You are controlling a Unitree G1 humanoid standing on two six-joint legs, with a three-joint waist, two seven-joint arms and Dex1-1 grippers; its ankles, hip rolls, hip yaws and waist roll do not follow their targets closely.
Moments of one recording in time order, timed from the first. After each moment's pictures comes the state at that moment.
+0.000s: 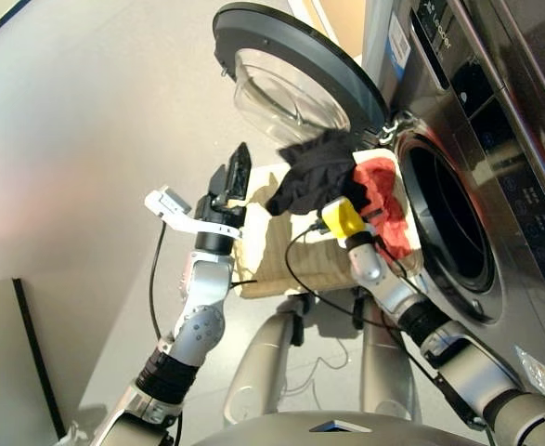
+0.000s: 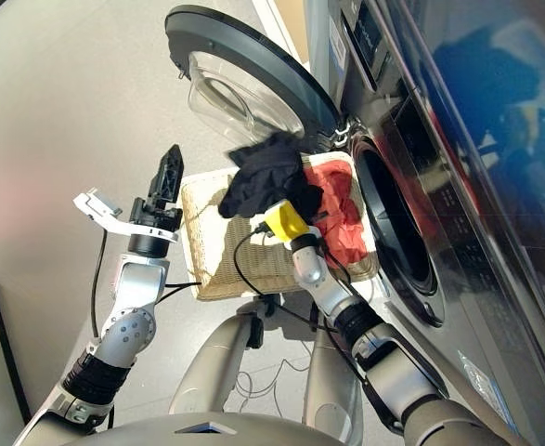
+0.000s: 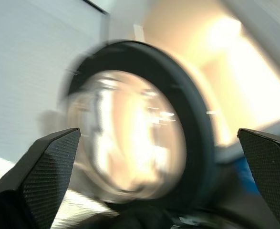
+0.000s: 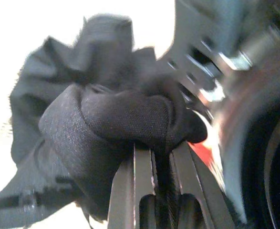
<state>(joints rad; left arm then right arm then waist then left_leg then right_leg) -0.13 0.23 -0.24 -0.05 -1.01 -0.41 0.10 -0.41 -0.30 0.44 0.58 0.03 -0.25 -0.43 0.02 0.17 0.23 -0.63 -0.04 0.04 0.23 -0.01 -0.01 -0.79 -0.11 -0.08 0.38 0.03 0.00</state>
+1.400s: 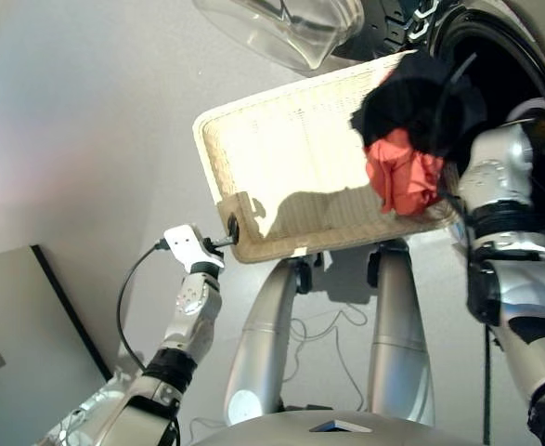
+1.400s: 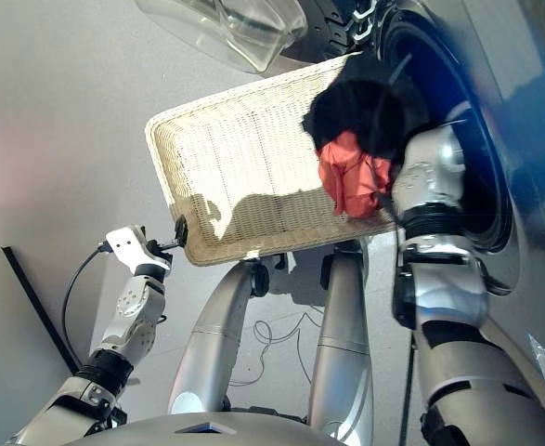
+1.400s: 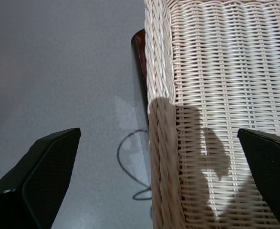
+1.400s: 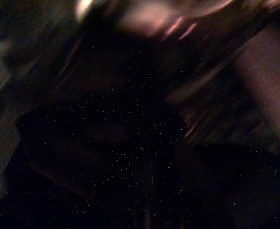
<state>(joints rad) -0.20 0.26 -0.29 0.47 -0.63 -0.37 0.17 -0.99 -0.58 -0.23 0.84 0.67 -0.58 -0.78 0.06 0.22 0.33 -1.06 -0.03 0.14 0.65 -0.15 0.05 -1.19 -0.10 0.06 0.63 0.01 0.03</state>
